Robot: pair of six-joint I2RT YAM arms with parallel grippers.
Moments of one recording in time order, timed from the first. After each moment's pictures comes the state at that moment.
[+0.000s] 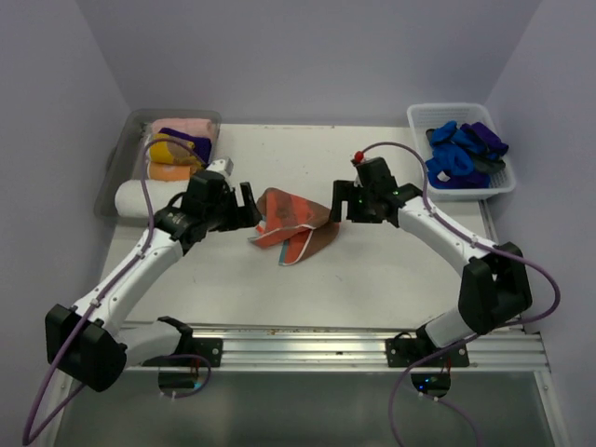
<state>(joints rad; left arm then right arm) -0.41 1.16 1.02 -0.57 0.01 -0.52 0.48 1.54 1.16 -0.52 -0.04 0.45</state>
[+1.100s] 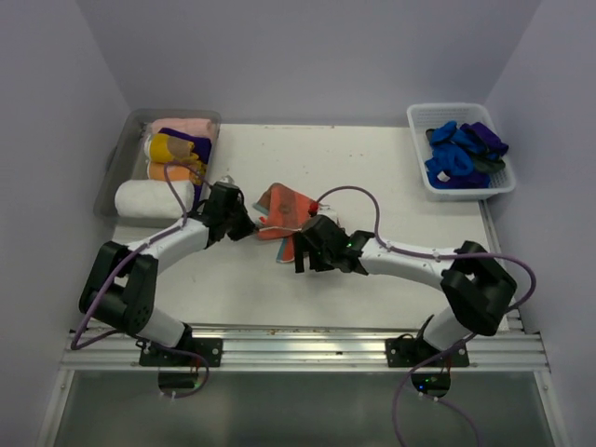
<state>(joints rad) -0.37 1.52 0.80 -0.16 0.05 -0.82 0.90 1.51 0.90 -0.37 0.20 0.69</state>
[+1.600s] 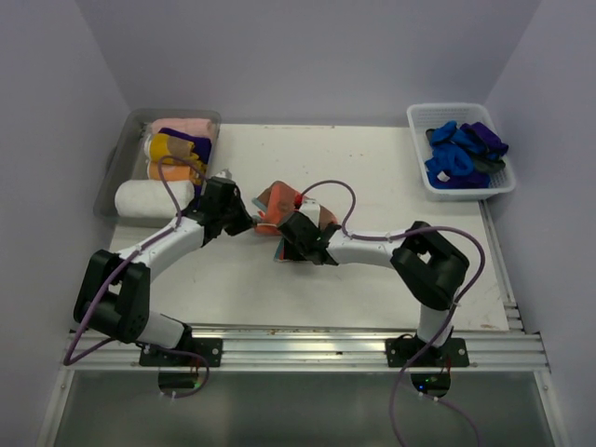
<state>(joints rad) -0.36 1.45 0.84 -0.22 0.04 -0.78 0.94 1.83 1.11 -0.23 0.36 0.81</state>
